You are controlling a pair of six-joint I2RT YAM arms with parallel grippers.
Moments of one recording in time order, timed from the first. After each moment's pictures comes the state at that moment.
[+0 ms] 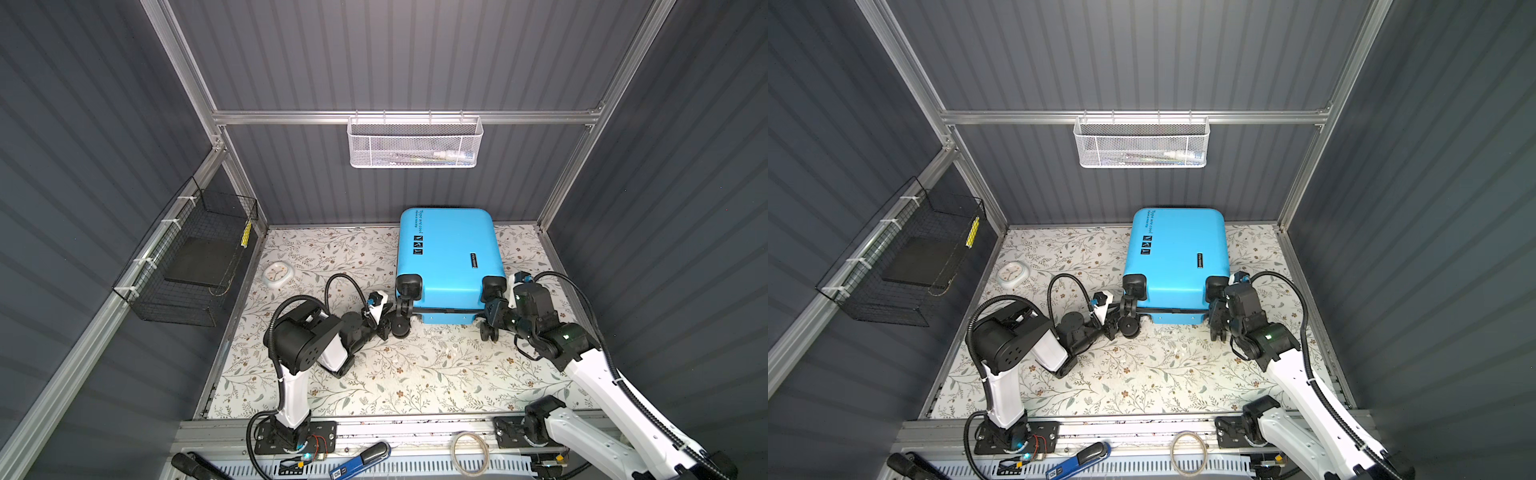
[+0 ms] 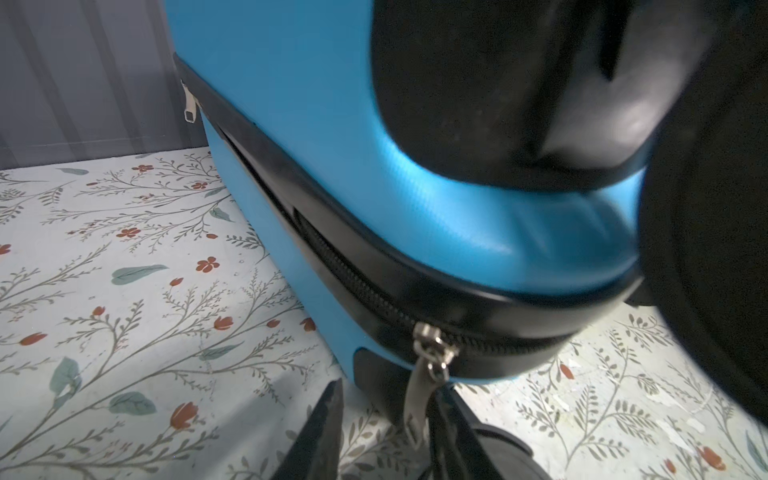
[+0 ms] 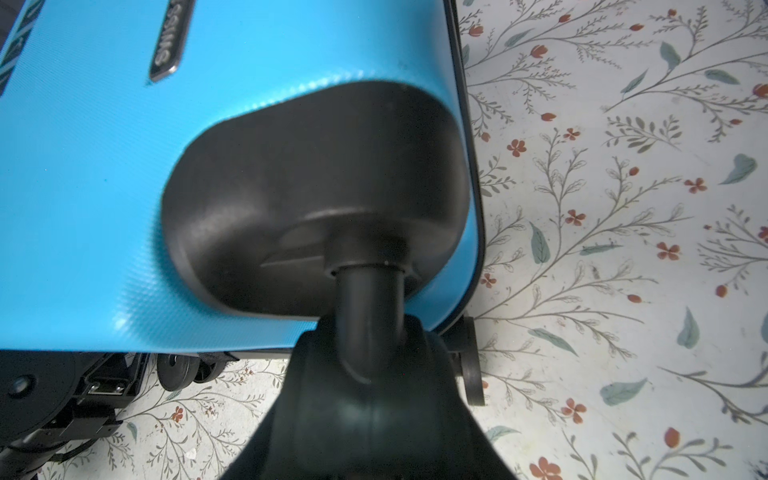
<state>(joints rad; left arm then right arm) -0.62 1.95 0.40 1.40 0.23 -0.11 0.37 0.87 0.75 -0.62 0.11 0.54</state>
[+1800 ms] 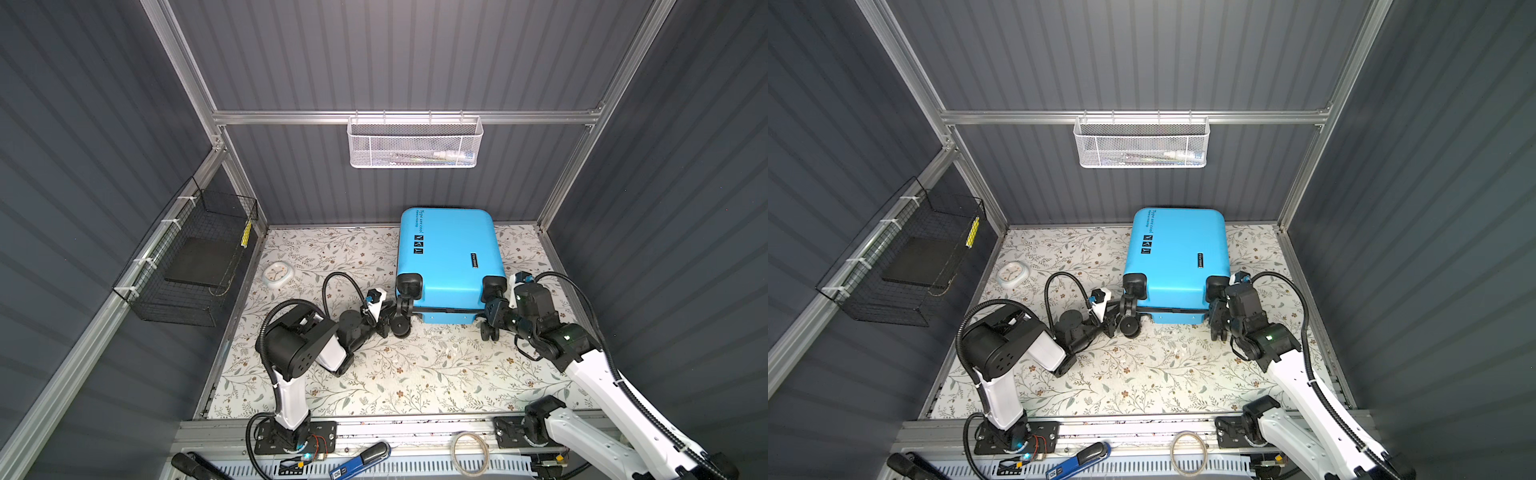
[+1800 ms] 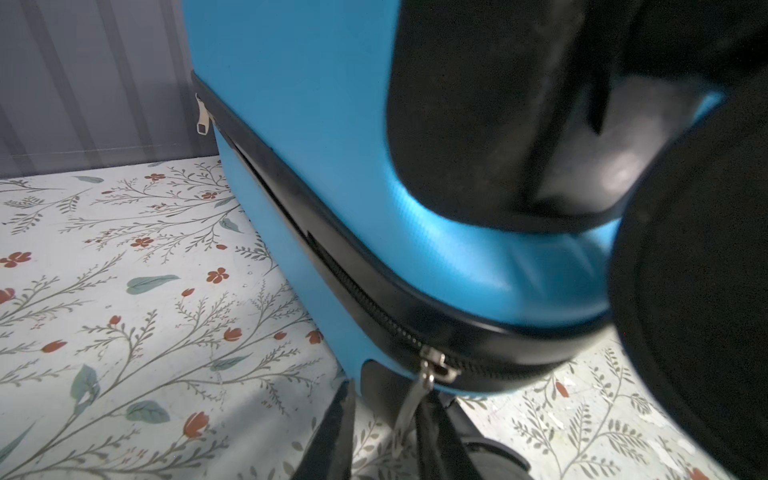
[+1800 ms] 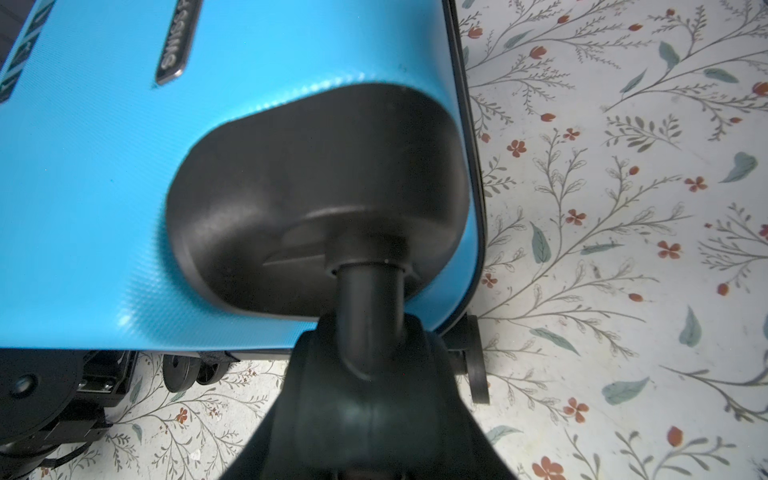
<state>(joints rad) -0.61 1.88 0.40 1.36 0.22 -0.14 0.37 0.86 0.75 -0.62 0.11 0.55</state>
